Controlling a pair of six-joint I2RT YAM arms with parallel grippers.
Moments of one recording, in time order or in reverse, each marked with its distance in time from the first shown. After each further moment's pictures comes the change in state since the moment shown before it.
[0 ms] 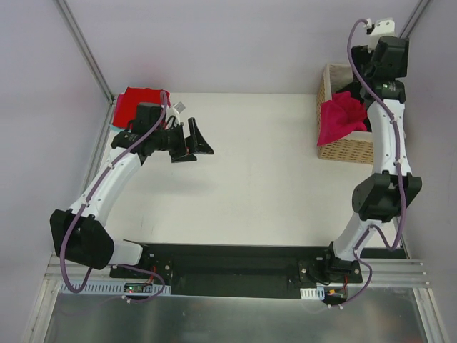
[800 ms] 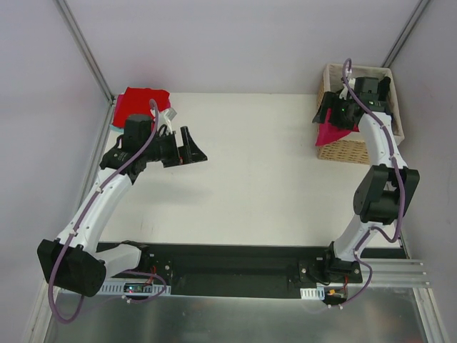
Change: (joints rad) left arm 0.001 -0.206 -0.147 0.052 -0.096 0.063; right arm -0.001 -0.055 -0.345 -0.296 -0.645 0.510
